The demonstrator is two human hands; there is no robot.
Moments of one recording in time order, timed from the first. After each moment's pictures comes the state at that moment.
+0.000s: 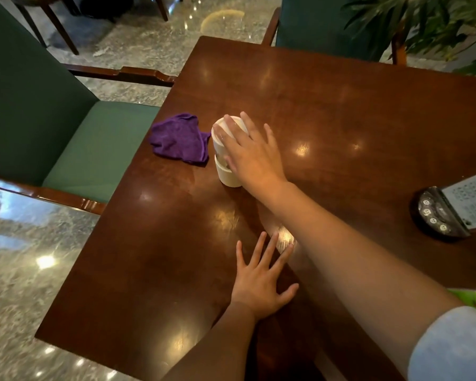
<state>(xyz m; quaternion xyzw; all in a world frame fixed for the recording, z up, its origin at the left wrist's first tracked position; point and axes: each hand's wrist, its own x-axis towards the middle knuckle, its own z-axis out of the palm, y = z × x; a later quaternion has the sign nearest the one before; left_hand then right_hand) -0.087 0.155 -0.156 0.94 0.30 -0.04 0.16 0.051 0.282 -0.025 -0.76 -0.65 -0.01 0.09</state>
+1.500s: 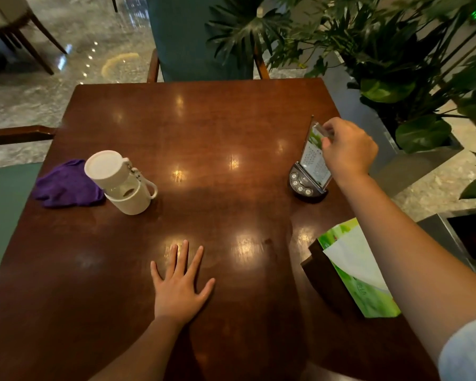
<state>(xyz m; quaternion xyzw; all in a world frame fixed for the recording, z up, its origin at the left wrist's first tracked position) -0.085 0.154 -0.155 0.94 0.31 -0.06 0.09 0.252 0.020 0.031 -0.94 -0.22 -0.16 0.19</state>
